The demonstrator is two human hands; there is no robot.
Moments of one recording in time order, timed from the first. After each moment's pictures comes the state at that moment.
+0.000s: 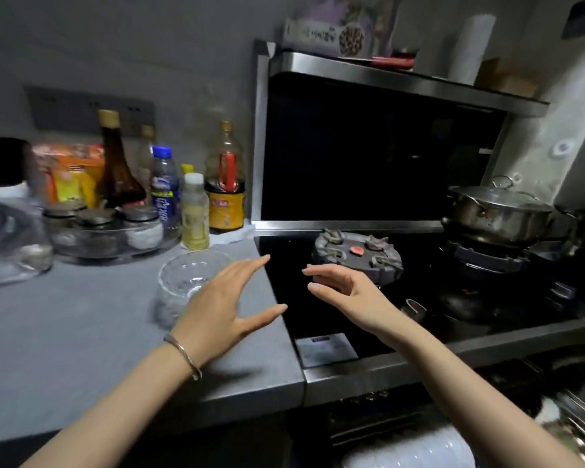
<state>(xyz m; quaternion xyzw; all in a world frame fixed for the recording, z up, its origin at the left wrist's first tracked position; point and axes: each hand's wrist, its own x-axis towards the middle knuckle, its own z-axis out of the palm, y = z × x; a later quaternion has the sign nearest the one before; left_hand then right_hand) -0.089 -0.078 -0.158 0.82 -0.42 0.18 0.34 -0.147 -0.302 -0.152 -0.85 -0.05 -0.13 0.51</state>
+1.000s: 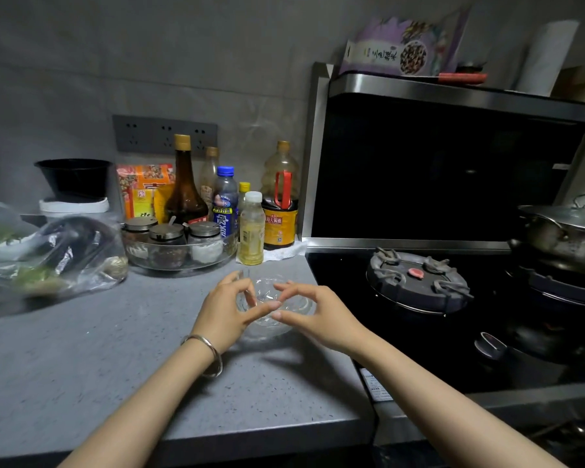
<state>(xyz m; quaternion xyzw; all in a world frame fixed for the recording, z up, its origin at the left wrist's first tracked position) -0.010 -0.016 -0.180 0.84 -0.25 0.10 0.48 -0.067 -0.195 -0.163 -0.88 -0.12 -0.11 0.44</state>
